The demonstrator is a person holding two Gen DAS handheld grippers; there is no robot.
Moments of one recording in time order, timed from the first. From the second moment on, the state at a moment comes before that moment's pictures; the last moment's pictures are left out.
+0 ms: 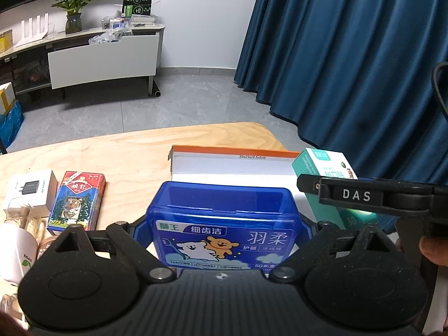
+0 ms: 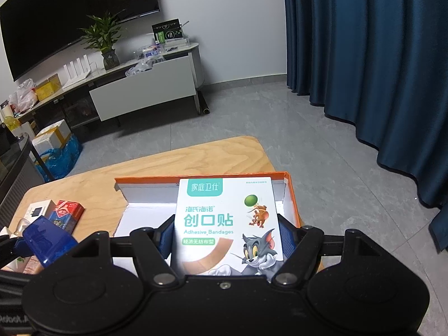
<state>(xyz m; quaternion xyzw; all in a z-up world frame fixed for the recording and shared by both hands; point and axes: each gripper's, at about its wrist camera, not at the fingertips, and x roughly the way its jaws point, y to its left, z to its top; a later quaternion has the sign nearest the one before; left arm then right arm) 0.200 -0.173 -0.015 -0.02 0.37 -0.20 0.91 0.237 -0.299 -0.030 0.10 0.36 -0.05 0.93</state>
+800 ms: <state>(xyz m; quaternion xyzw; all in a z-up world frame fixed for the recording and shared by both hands) 0.229 -0.198 -0.037 -0.01 0.37 -0.21 0.90 0.225 -0.322 -0.021 0.11 0.33 -0.08 0.94</state>
